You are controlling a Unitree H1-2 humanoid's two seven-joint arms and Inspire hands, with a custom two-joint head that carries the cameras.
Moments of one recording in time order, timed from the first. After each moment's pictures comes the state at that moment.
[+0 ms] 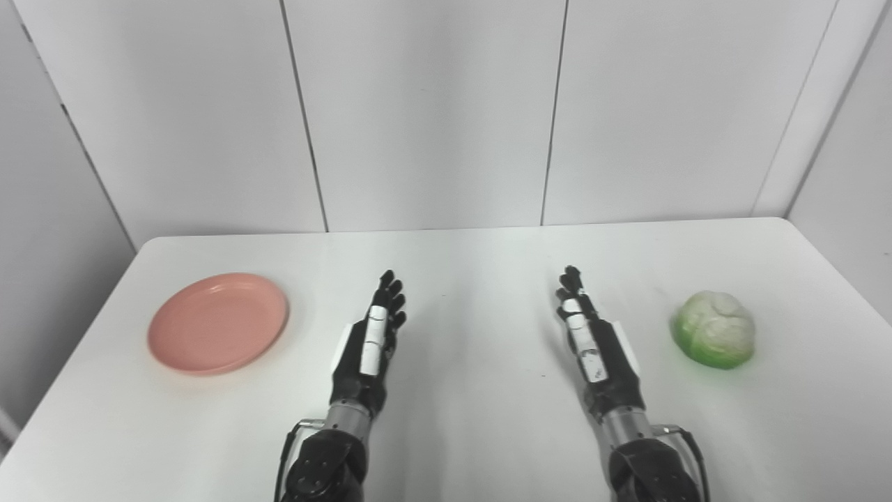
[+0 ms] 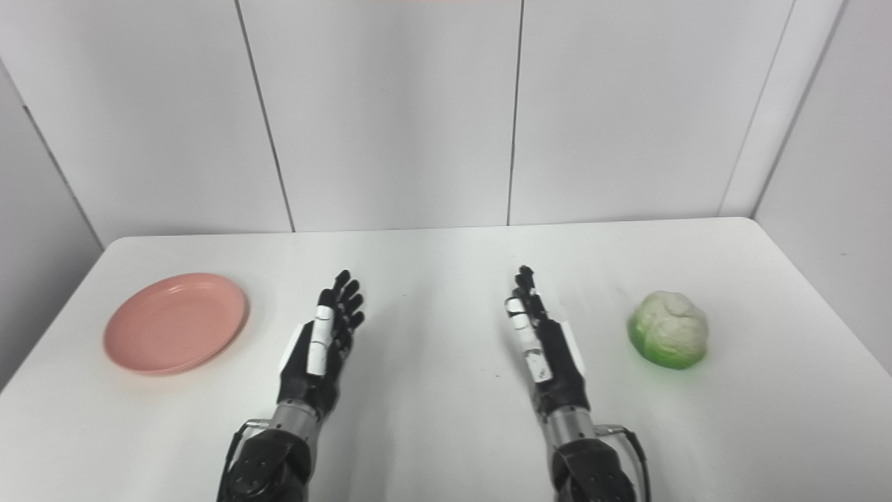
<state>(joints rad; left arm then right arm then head) -0.35 -0.05 0.00 0.33 -0.10 -0.08 -0.09 -0.30 0.00 0.01 0.24 0.07 -0.14 0.05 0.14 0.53</state>
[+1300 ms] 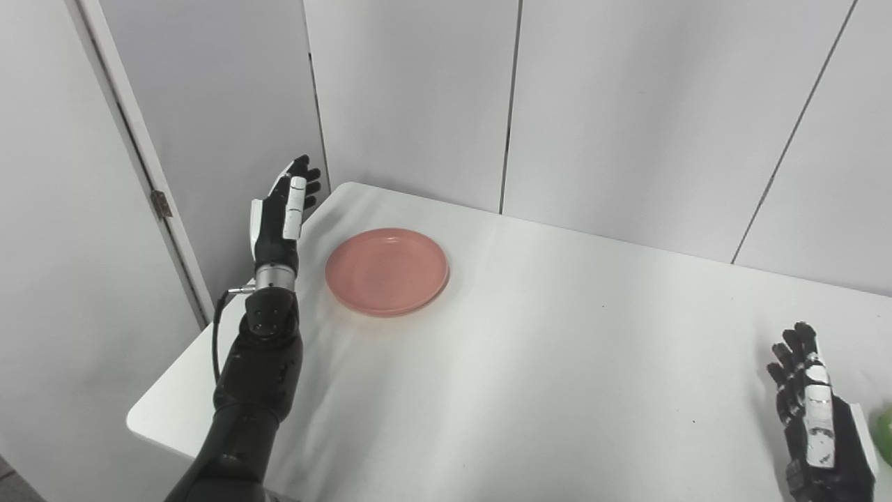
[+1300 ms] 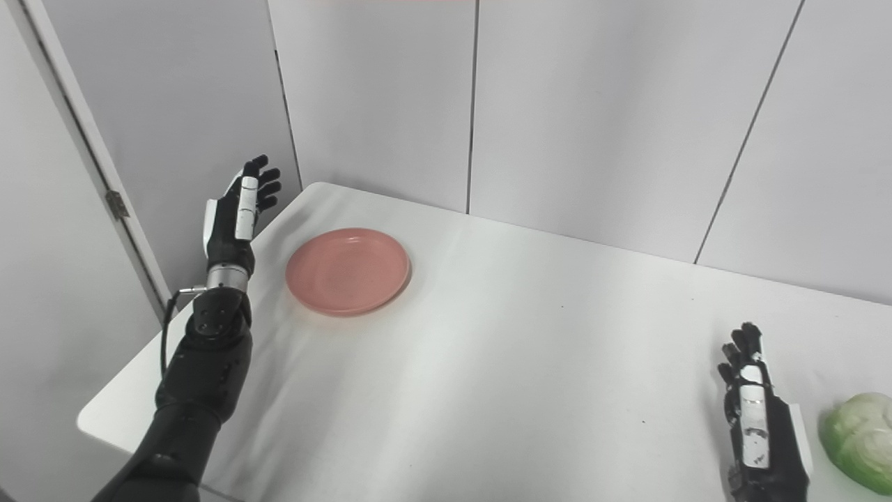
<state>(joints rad) -0.50 0.37 0.35 0.56 -0.06 -0.21 0.18 -0.29 -0.10 -0.04 0.24 0.15 -0.16 0.15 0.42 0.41</state>
